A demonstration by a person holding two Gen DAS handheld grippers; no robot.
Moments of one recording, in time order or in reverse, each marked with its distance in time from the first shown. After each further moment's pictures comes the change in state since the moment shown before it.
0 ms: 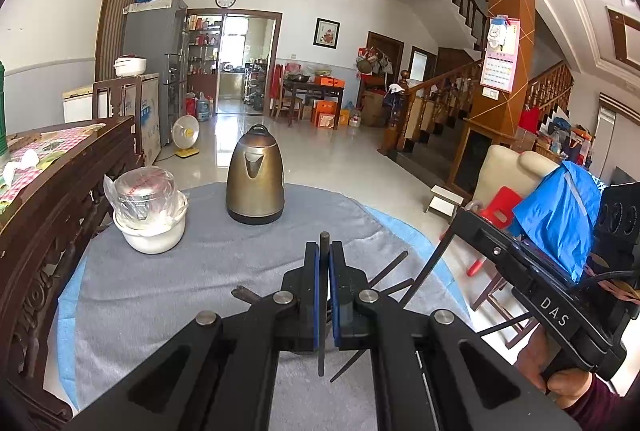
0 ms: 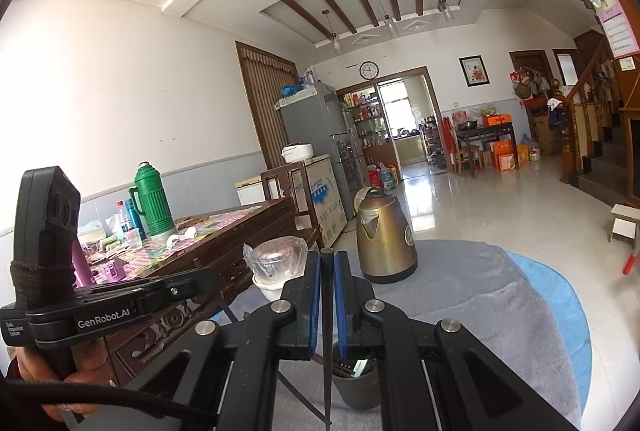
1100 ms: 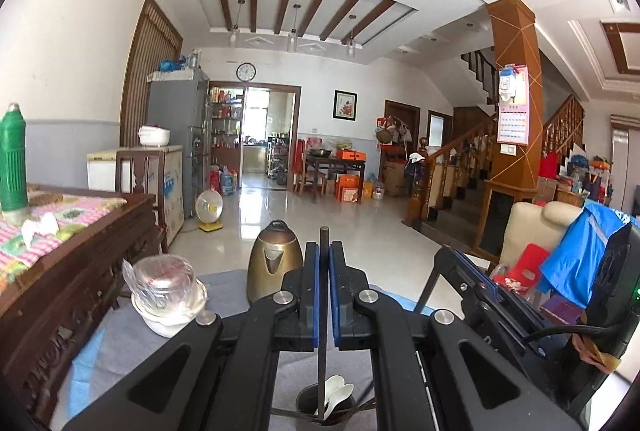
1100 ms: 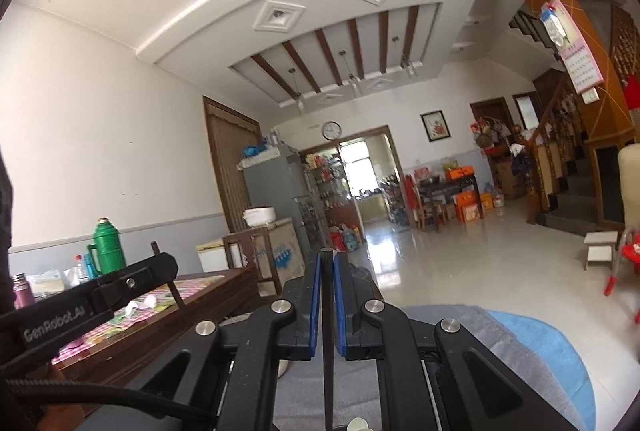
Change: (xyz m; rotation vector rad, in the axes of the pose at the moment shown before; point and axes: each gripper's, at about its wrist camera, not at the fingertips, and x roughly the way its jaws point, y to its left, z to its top) left arm 0.010 -0.007 0.051 0.020 -0.288 0.097; right arm 0.040 0.014 0.038 0.015 -0.232 -0.163
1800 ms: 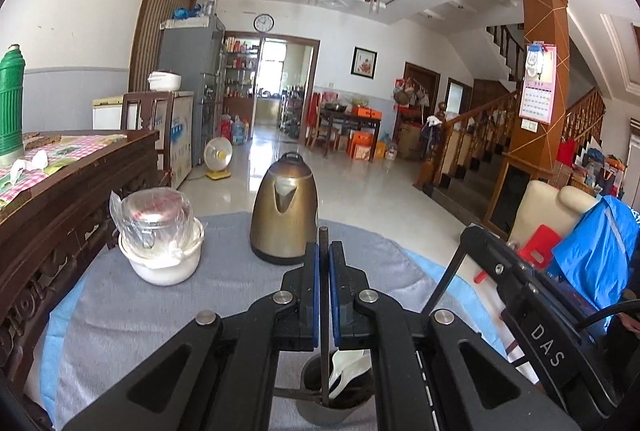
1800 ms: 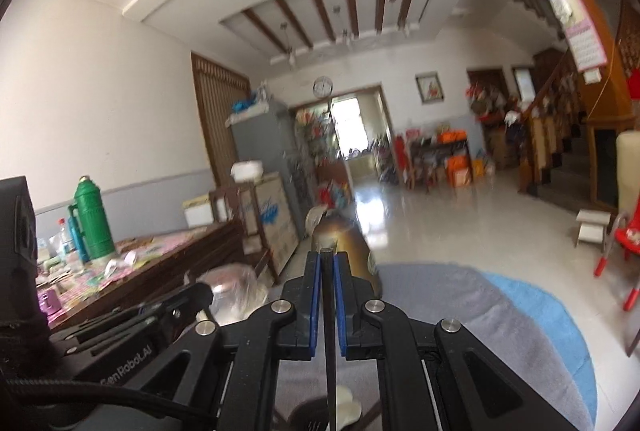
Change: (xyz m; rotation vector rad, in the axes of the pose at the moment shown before) left arm 0.058 0.020 -0.051 -0.064 0.179 0.041; right arm 0.035 -0.012 -0.031 -0.012 0.192 -0.023
